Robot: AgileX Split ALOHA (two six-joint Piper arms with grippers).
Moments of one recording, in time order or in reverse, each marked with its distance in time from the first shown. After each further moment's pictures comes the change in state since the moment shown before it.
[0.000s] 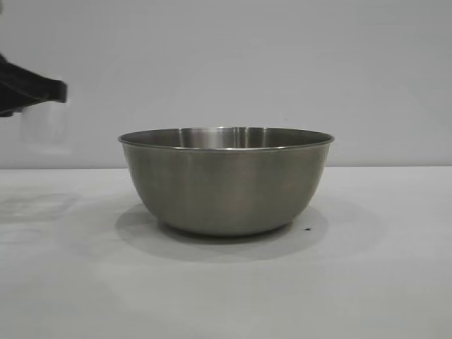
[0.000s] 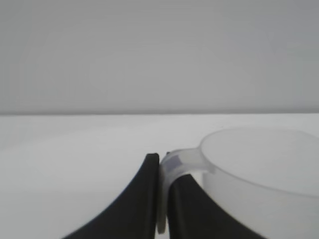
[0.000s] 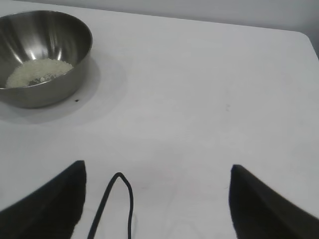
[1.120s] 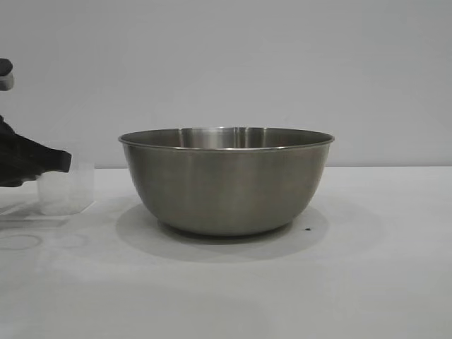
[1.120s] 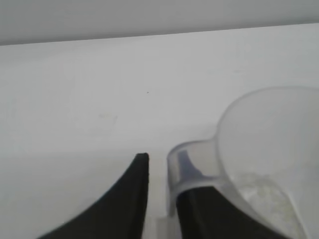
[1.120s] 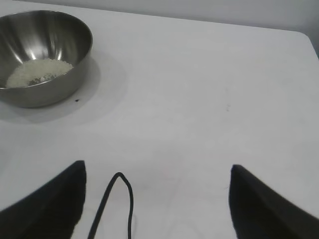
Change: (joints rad) left arm 0.018 0.200 -0.020 0.151 -0.001 -0.083; right arm 0.000 0.000 0.000 0.000 0.000 0.000
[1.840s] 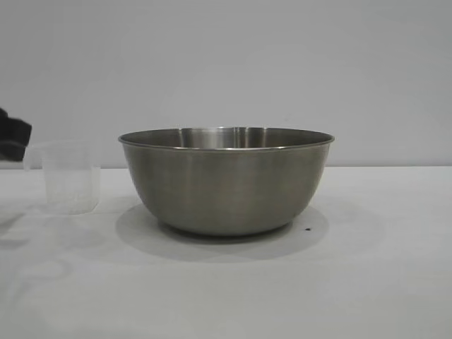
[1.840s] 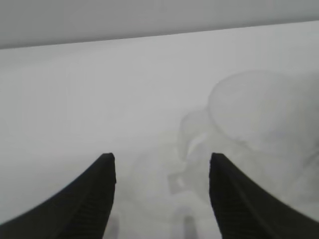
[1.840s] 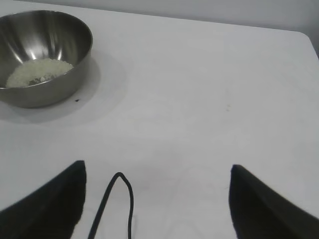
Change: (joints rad) left arm 0.002 -0.285 0.254 0.080 0.003 -0.022; right arm 0.000 0.000 0.000 0.000 0.000 0.000
